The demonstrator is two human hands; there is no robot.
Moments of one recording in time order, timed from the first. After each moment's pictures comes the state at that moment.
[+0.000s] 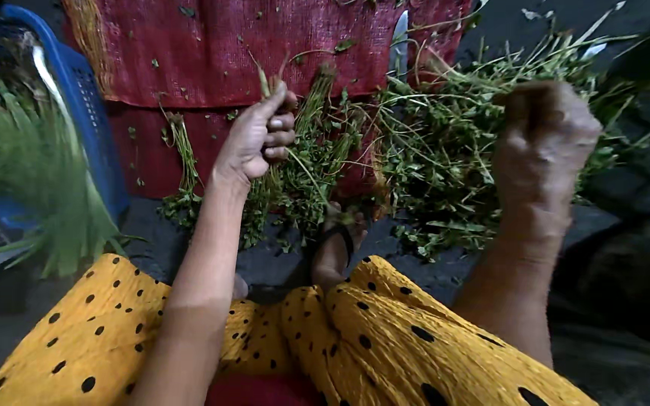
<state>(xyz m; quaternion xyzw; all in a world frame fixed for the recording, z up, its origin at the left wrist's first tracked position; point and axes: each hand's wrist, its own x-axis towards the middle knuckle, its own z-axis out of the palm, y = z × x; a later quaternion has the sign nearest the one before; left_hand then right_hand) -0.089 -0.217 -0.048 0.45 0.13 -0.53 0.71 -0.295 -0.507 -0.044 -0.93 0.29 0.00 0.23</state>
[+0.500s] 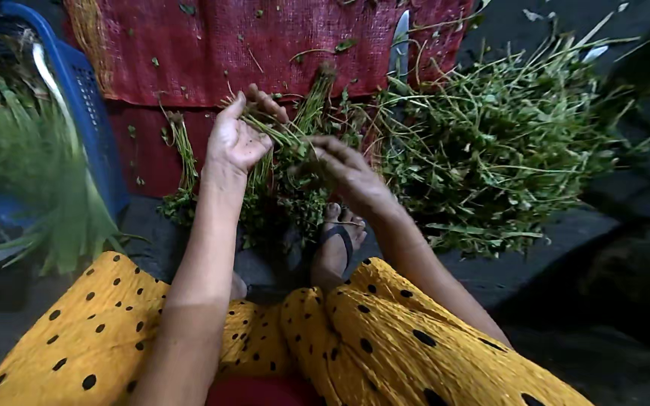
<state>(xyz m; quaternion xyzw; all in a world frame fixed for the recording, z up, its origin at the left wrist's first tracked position) -0.083 -0.212 -0.060 0.34 0.33 -0.38 0.80 -0.229 -0.367 -0.080 -0.61 0.19 0.17 0.75</state>
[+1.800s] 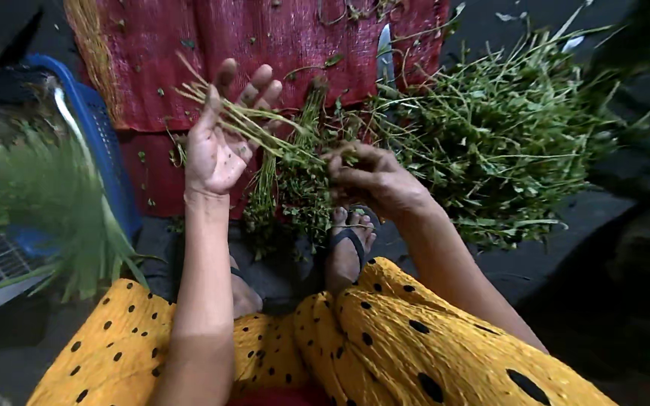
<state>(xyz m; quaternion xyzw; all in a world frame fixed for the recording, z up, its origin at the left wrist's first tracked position) -0.068 -0.178 -0.039 0.30 0.04 -0.40 0.86 -0.243 -0.389 -0.060 -0.53 0.20 0.15 0.81</state>
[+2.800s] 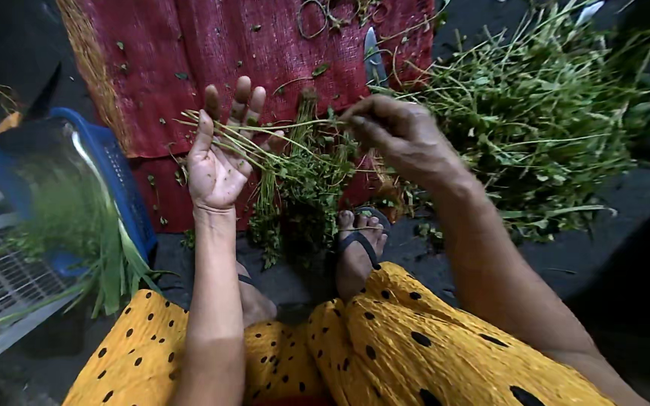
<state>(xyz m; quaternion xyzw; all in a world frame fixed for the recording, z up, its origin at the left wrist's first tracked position) -0.071 -0.193 -0.044 0.22 0.04 -0.39 0.89 -0.216 -0.439 -0.059 -0.82 0.12 0.02 0.56</state>
